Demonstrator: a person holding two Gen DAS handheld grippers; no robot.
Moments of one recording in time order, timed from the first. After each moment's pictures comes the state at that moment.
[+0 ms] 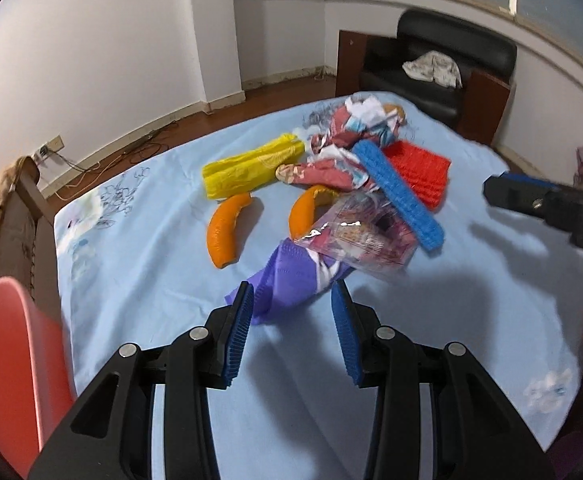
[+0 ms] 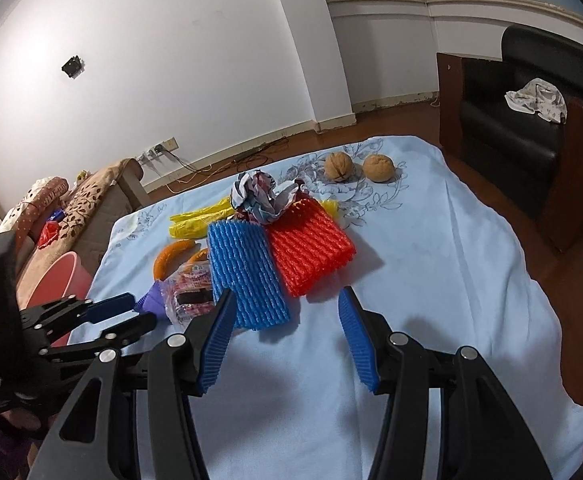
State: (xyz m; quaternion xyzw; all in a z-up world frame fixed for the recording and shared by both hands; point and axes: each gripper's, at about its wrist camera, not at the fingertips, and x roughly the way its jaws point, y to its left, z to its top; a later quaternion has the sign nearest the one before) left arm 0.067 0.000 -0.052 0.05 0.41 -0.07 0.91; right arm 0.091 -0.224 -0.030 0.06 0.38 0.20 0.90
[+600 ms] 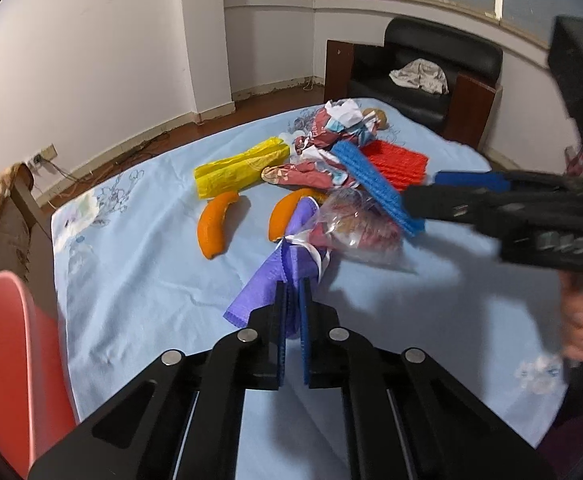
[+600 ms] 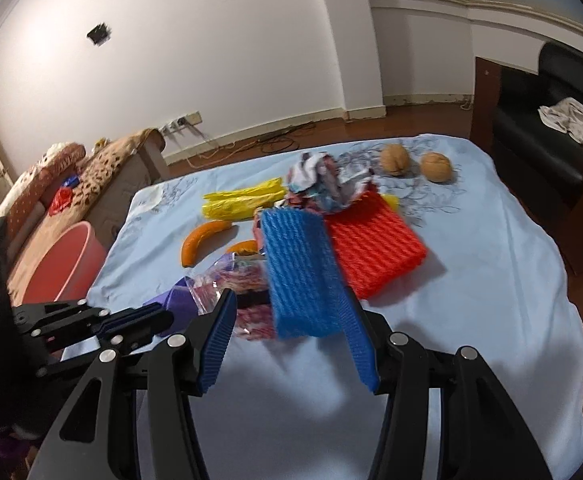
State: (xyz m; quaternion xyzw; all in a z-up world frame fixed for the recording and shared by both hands) left arm 0.043 0.003 -0.047 0.03 0.39 -0.09 0.91; right arm 0.096 -0.171 -0.035 0.01 0.40 0.24 0.88
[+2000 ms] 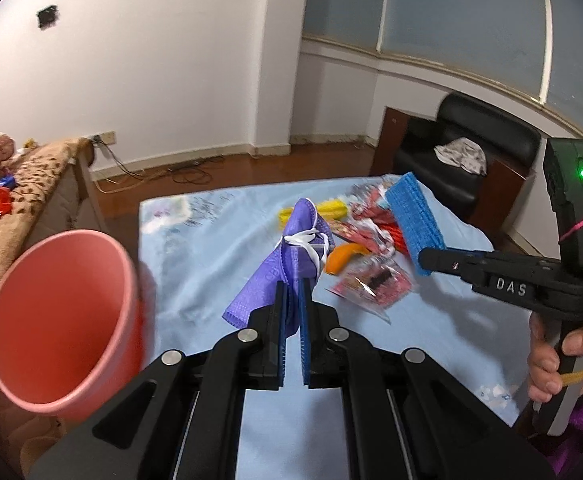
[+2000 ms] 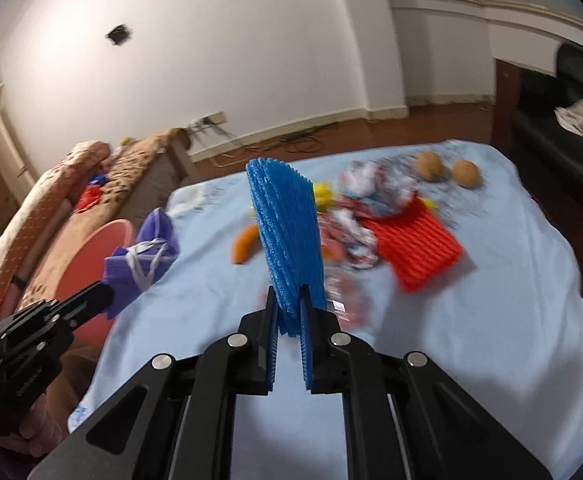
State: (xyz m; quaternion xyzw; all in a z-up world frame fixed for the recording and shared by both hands) left arm -0.030 0.044 0.010 -0.05 0.31 0.01 0.95; right arm 0.069 -0.152 -0.008 0.02 0.39 0.29 0.87
